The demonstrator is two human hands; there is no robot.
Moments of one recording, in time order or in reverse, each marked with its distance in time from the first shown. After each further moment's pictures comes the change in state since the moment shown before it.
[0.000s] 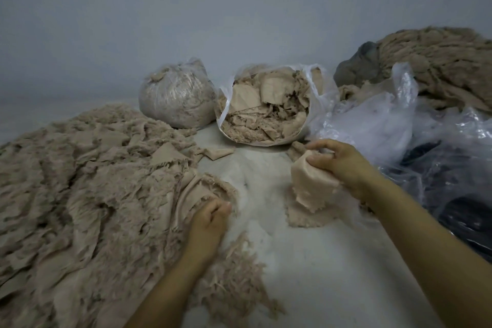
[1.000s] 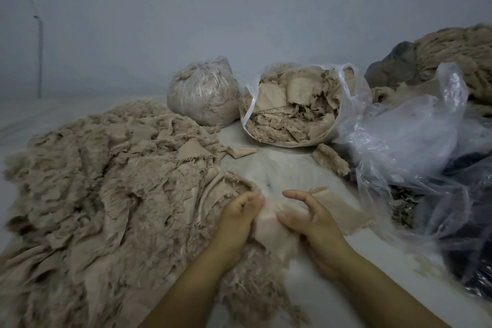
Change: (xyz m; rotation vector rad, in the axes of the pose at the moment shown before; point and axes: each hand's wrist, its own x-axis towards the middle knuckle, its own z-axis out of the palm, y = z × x) left_hand 0.002 0.016 0.011 -0.404 -0.122 -0.175; right_hand -0.066 0.053 0.099 0.471 -0.250 0.110
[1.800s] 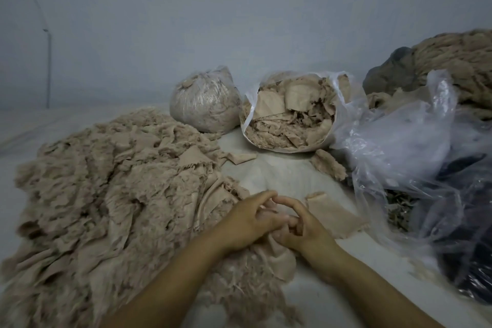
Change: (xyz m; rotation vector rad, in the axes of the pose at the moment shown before) left_hand 0.015 0.022 -0.002 0.772 -0.310 0.133; right_hand -0.006 -0.001 -0.007 -0.189 -0.270 -0.021
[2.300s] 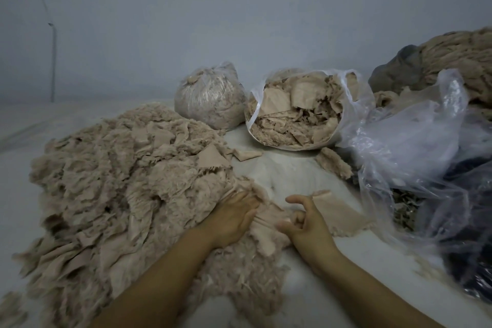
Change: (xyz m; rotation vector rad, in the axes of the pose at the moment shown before) left_hand 0.001 -0.056 -0.018 0.710 -0.069 0.160; right_hand 0.016 0.011 0.015 -0.295 0.406 0.050
